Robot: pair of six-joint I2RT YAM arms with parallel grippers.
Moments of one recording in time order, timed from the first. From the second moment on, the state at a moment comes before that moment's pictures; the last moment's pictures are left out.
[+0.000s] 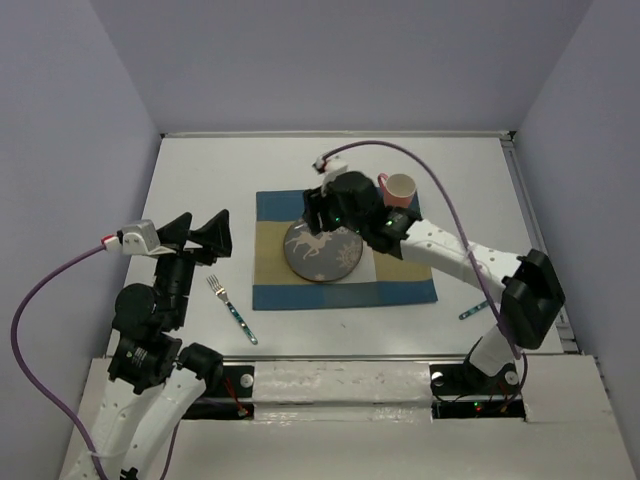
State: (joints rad) left arm -0.42 0.32 0.68 -0.09 -0.28 -0.35; right arm 0.80 1.61 1.34 -0.15 0.15 0.22
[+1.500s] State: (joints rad) left arm -0.33 0.21 0.68 -0.06 -0.29 -0.35; right arm 1.37 2.40 1.92 -0.31 0.47 0.37
